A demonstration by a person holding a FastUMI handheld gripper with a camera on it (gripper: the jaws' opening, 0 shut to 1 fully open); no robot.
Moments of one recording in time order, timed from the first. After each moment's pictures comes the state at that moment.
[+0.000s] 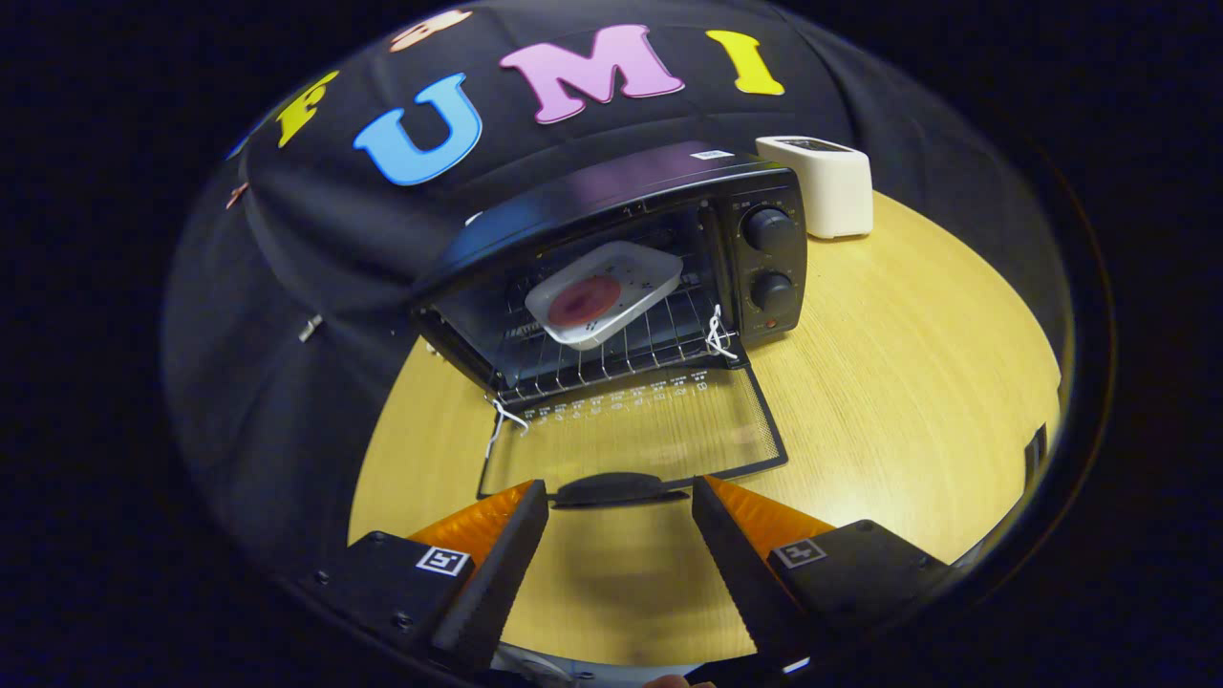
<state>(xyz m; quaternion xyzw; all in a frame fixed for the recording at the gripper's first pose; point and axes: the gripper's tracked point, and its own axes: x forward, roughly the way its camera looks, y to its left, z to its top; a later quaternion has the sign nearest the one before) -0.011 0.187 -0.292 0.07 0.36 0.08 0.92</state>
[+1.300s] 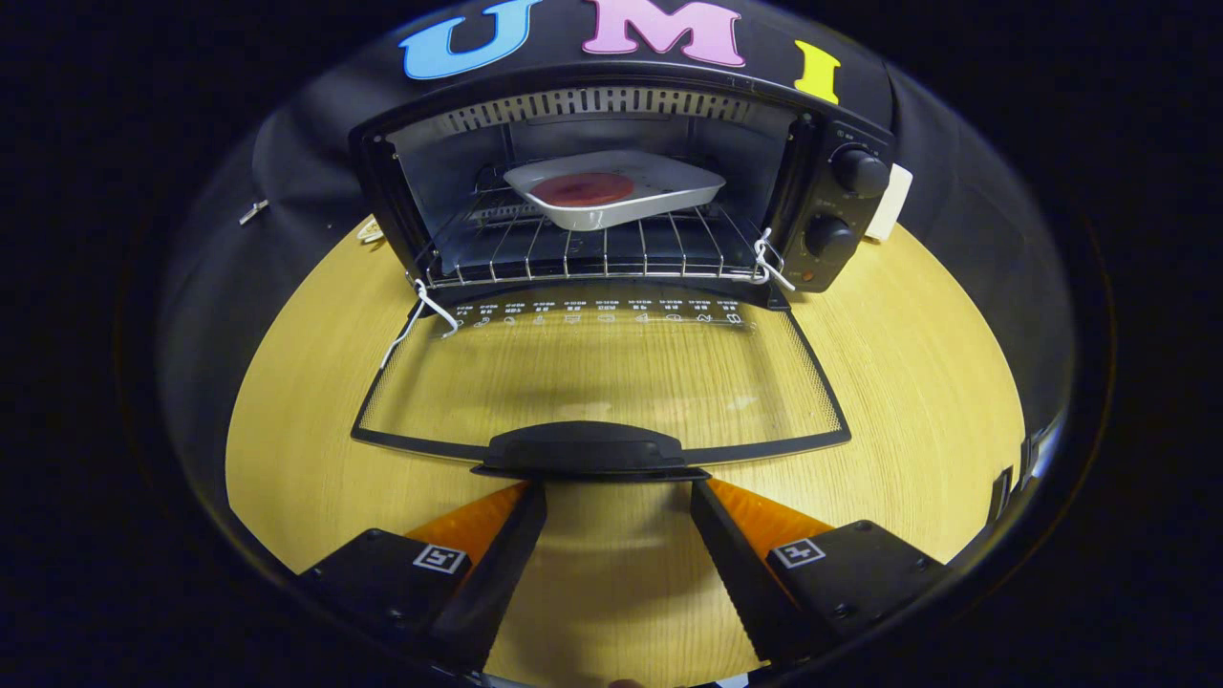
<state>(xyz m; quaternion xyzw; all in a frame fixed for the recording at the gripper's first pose) 0.003 0.202 -0.381 -0.05 0.41 0.03 0.91</state>
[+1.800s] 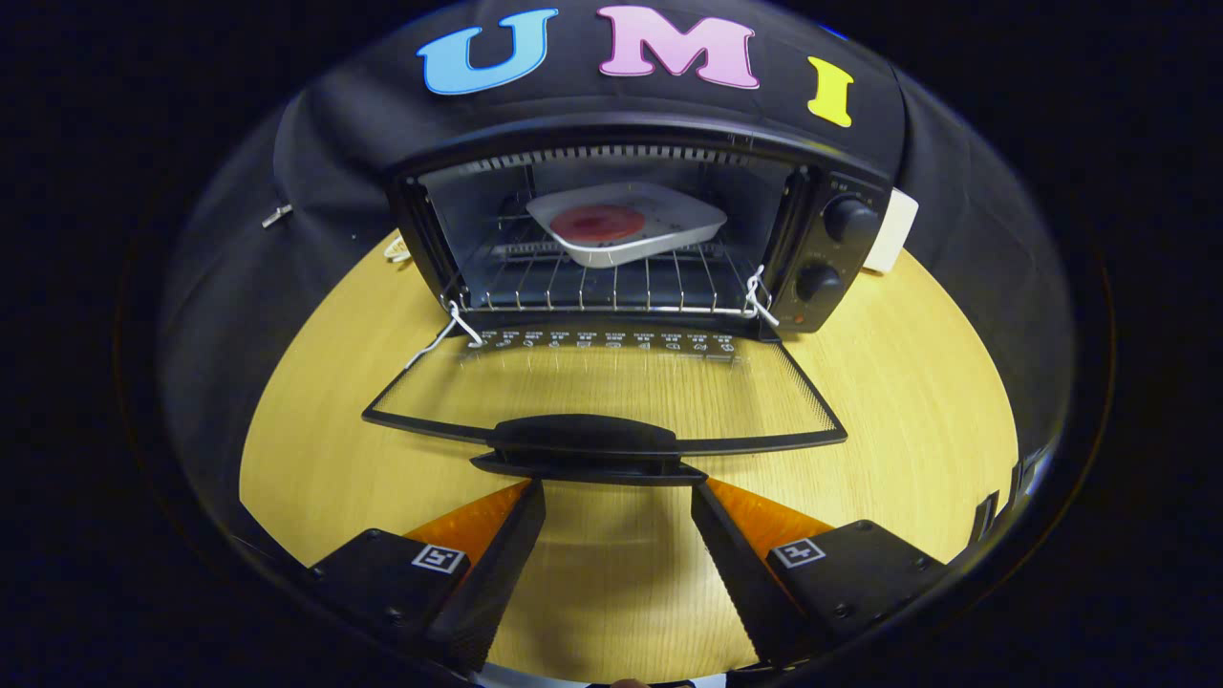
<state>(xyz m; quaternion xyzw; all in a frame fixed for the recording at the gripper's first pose) -0.001 0.207 -0.333 -0.05 0.37 0.07 0.93</state>
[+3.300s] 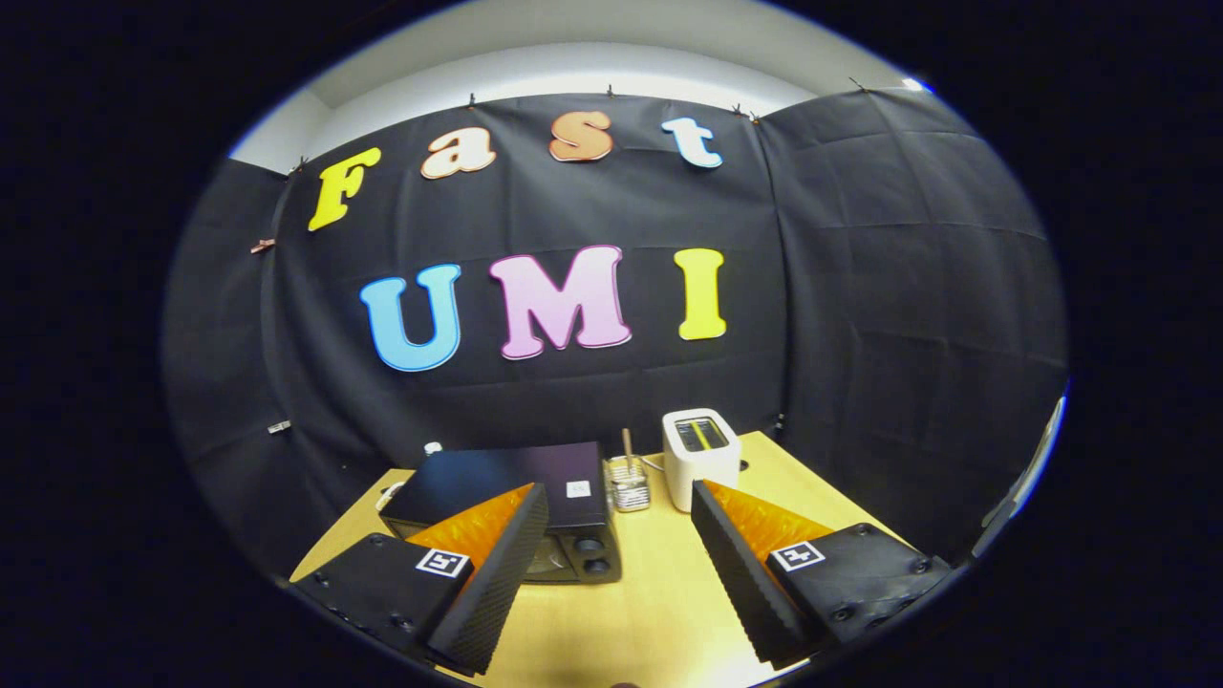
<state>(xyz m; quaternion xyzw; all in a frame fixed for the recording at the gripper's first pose) -0.043 -0.004 -0.018 0.03 0.03 0.00 1.00</state>
